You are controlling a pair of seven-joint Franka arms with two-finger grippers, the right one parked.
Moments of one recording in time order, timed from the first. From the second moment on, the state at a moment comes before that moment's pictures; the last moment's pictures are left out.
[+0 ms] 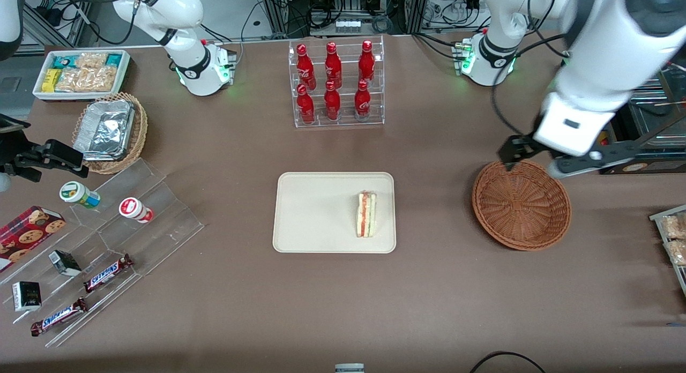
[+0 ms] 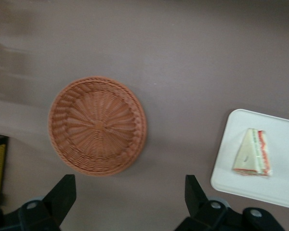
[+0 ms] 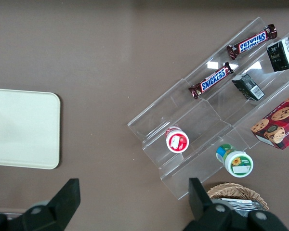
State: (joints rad) arm -0.38 0.05 0.13 -1.56 0.07 1.64 -0.44
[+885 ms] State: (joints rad) arm -0.07 -0.19 0.10 -1.75 -0.08 1.62 -0.09
